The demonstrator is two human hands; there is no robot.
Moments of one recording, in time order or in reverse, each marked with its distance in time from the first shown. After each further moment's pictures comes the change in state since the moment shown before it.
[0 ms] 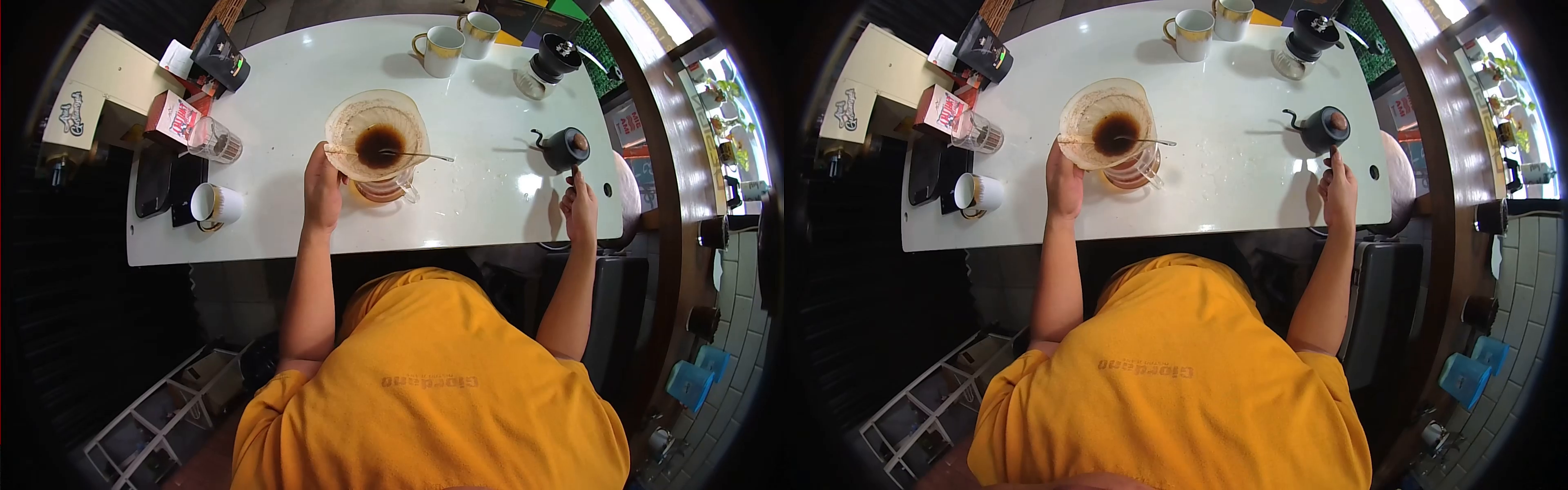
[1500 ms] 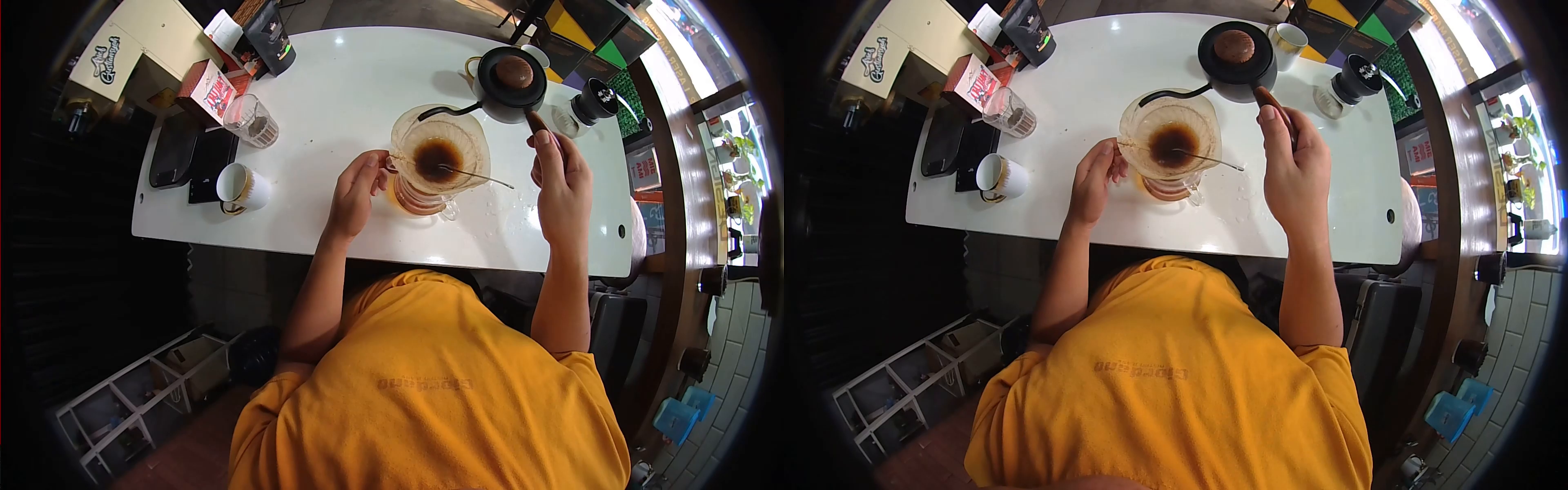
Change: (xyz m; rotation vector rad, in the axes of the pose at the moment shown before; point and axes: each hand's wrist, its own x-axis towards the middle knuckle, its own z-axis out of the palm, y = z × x) left_hand -0.006 0.014 -0.028 0.088 -0.075 -0.115; right_hand -0.118 -0.094 0.199 -0.317 -0.306 -0.577
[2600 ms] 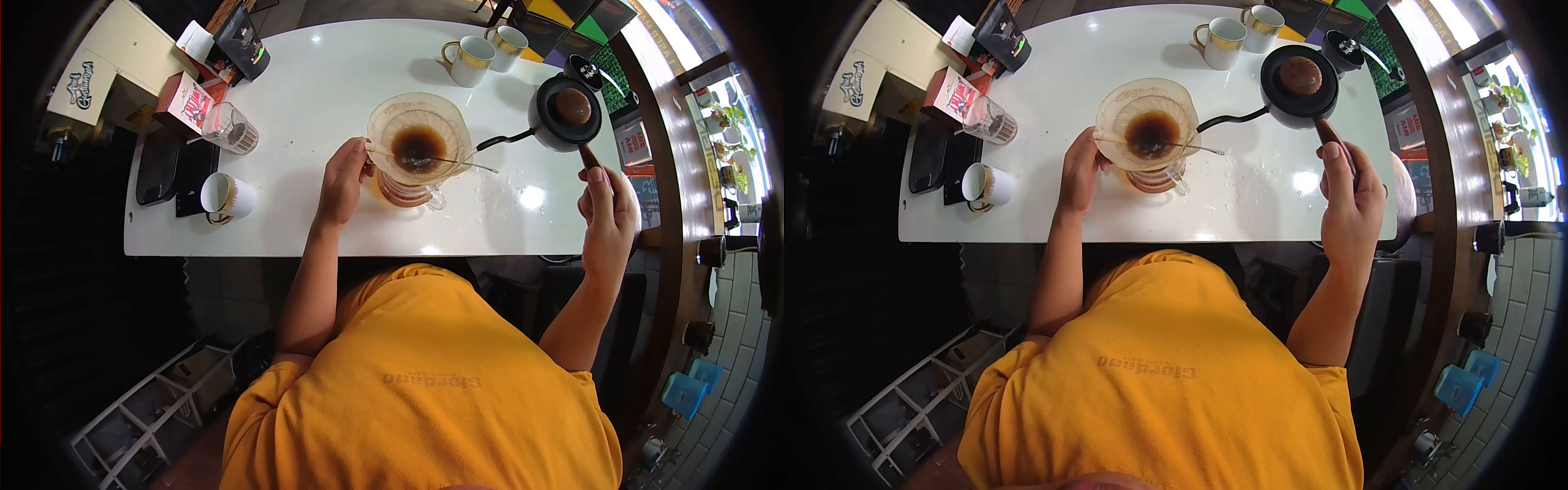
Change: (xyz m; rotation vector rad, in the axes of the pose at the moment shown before) left_hand 0.016 -0.005 0.003 -0.055 -0.060 0.013; right_hand -0.039 -0.004 -0.074 -0.056 0.122 0.030
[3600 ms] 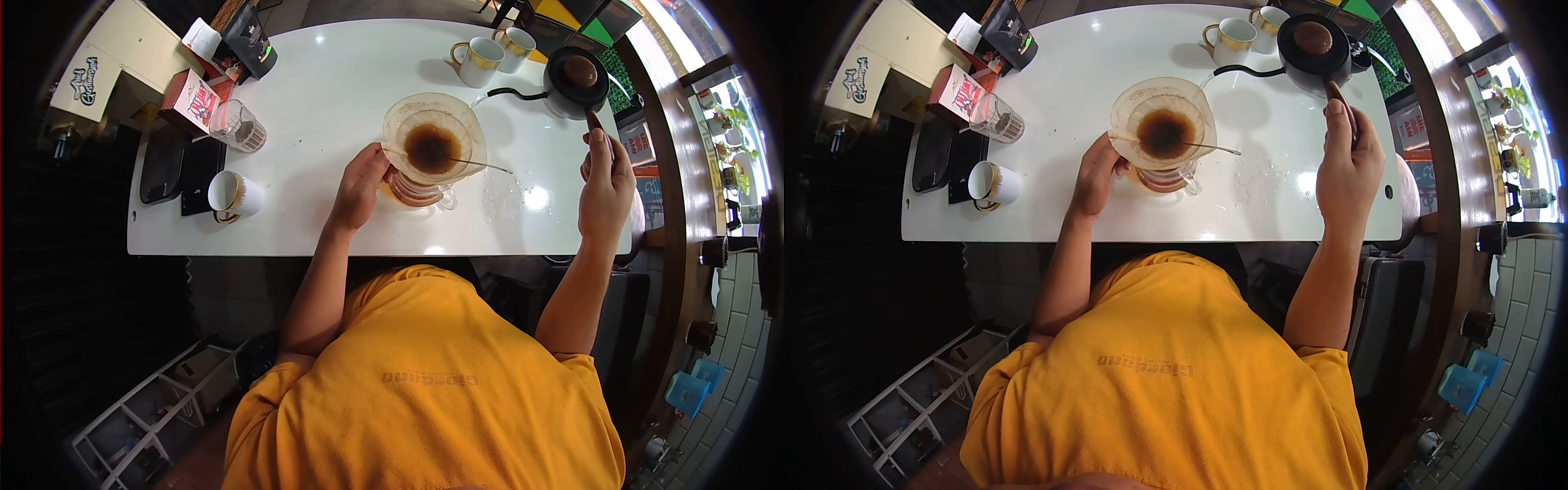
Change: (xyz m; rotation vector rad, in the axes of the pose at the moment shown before) left_hand -0.008 0.004 0.001 -0.003 -0.129 -0.020; right_hand 0.030 0.005 0.035 -0.005 0.208 -0.032
